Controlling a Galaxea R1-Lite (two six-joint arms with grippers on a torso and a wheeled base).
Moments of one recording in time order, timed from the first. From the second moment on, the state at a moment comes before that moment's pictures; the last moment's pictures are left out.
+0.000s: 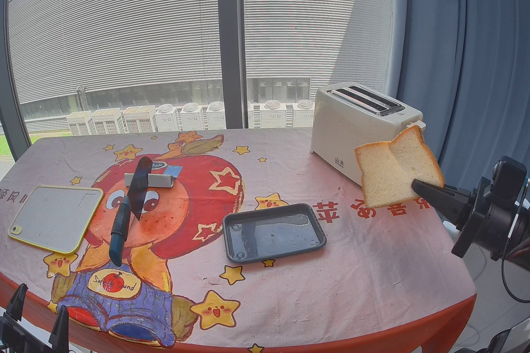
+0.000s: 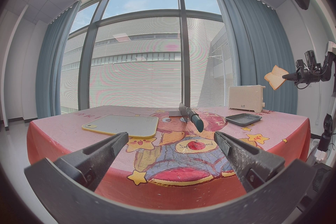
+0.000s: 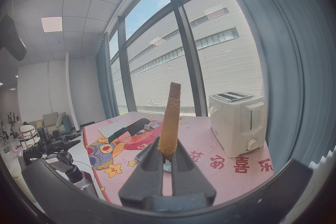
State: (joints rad) left arm -0.02 0.02 -0.02 0.00 0.01 -0.01; right arm 0.63 1.23 -0.37 -0.79 0.07 0.20
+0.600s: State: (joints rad) left arm -0.02 0.02 -0.02 0.00 0.01 -0.01; right arm 0.59 1.20 -0.35 -0.79 0.08 0.06
